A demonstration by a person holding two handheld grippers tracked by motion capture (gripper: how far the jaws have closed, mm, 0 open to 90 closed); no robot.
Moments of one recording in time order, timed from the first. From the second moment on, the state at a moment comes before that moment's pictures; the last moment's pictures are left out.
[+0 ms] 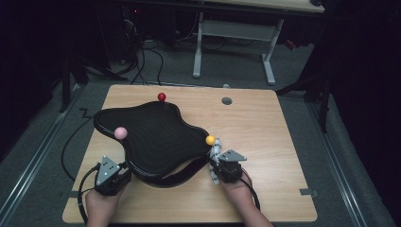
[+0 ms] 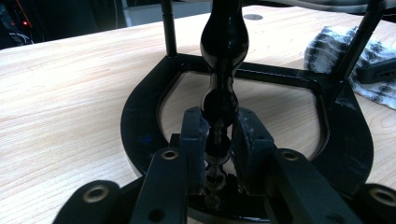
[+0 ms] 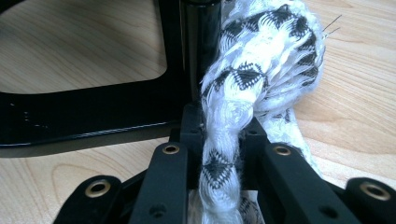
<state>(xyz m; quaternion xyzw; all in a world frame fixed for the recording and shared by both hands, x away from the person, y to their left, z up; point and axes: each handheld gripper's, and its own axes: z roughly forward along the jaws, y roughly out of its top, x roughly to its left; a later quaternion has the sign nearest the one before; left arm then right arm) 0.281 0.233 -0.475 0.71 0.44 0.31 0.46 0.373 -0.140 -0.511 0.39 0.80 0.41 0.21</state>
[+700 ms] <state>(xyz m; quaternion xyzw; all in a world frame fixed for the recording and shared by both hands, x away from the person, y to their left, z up) 0.273 0.231 -0.487 0.71 0.45 0.31 0.43 0.395 -0.153 -0.497 0.40 0.77 0.42 0.24</state>
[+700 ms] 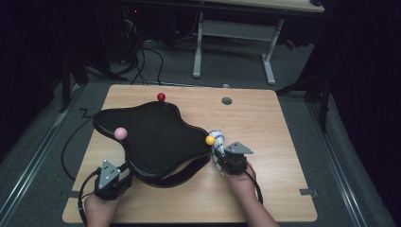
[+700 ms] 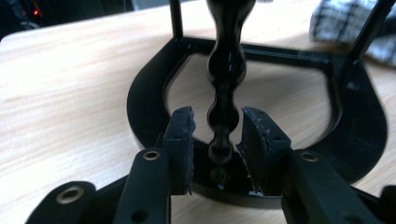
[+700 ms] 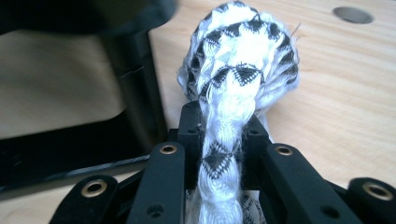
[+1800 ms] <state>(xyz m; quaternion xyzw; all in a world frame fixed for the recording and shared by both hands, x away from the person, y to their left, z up) 0.354 0.133 -0.491 0.75 0.39 0.26 0.47 0.345 -0.245 -0.504 0.47 0.74 0.41 0.26</state>
